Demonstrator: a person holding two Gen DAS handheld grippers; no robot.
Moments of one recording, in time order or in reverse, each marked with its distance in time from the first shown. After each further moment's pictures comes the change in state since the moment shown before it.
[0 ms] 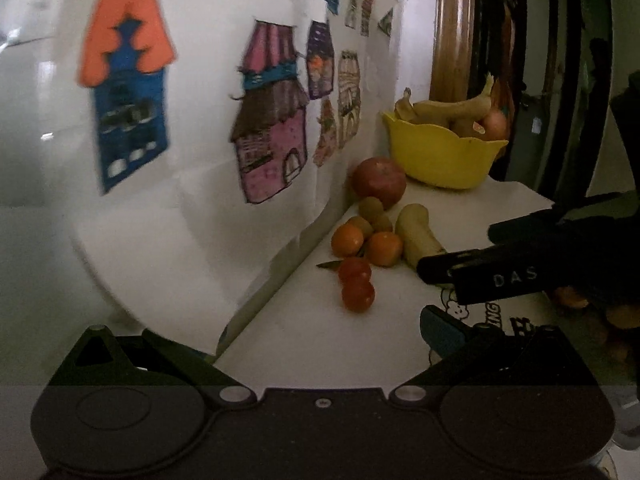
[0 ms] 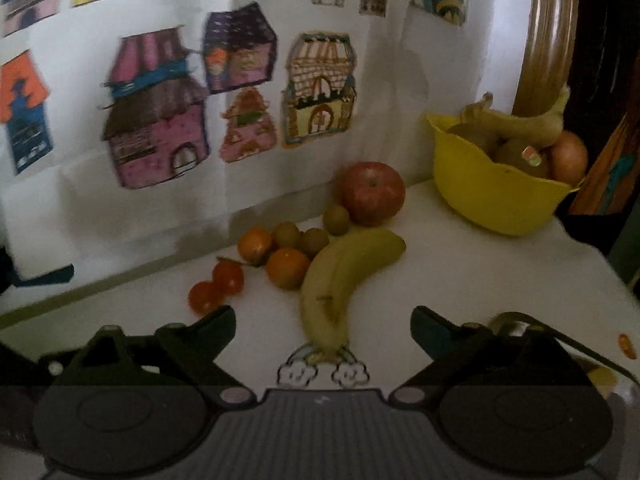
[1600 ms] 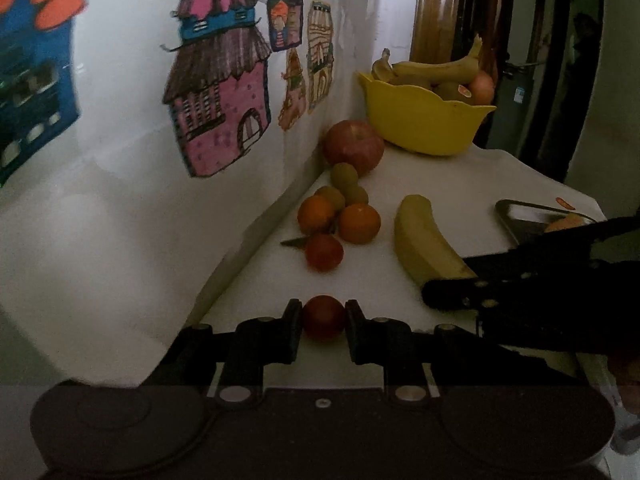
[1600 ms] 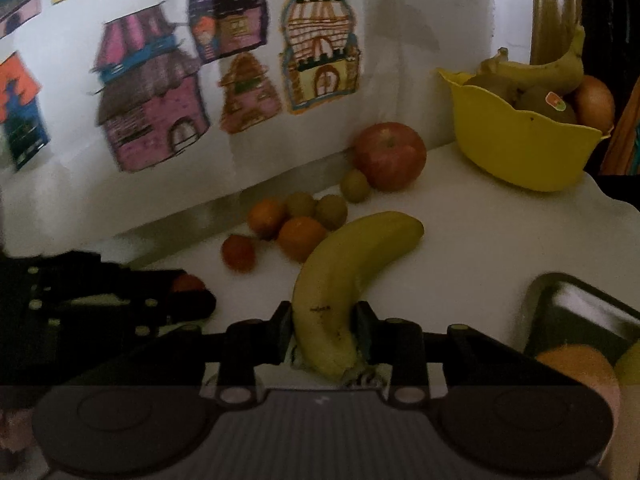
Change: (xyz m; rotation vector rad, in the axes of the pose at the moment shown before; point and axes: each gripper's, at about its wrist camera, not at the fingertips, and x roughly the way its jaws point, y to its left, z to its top) left arm 0.028 -0.007 0.005 0.000 0.117 -0.080; right arm 0.000 -0.004 -0.013 0.050 0.059 0.096
